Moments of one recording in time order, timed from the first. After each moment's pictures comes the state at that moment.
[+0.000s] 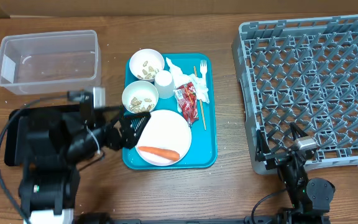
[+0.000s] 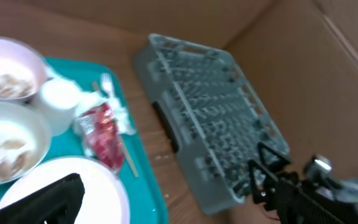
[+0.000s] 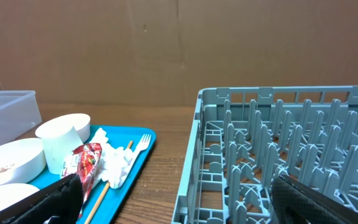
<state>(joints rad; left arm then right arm) 0.04 0.83 0.91 -0.55 0.83 -0.38 -0.07 0.01 0.02 -0.01 -0.30 0.07</state>
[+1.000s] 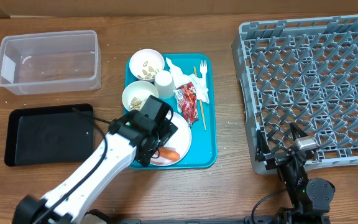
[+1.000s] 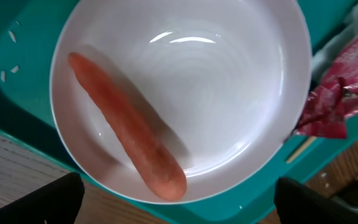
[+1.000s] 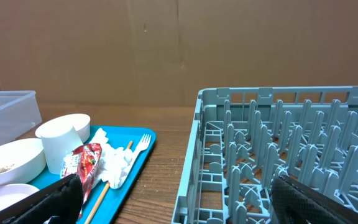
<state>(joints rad) -0.54 1.43 0.94 -0.80 0.03 -1.41 -0.07 0.01 0.02 -0.01 -0.30 0.07</state>
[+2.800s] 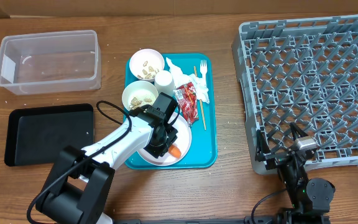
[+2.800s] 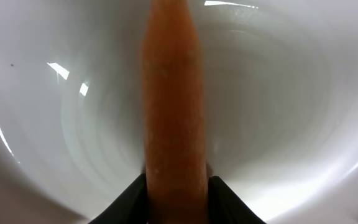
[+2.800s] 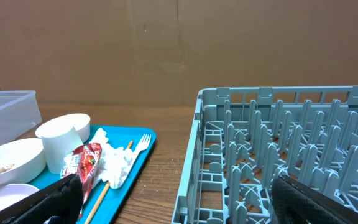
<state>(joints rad) -0.52 1.72 0.96 -0.68 0.14 -1.43 -0.07 0.01 0.02 -0.01 -0.30 0.07</state>
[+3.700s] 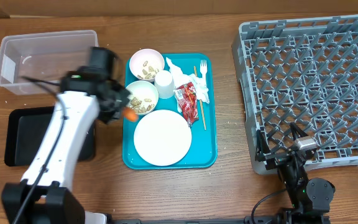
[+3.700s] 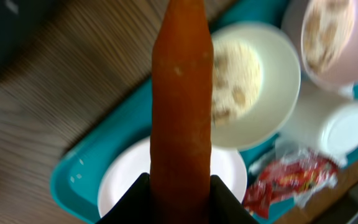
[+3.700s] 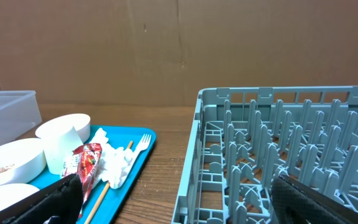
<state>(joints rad) -0.10 1.59 1.34 -1.07 0.06 -1.05 -0.07 0.01 0.02 -0.01 -0.30 0.07</state>
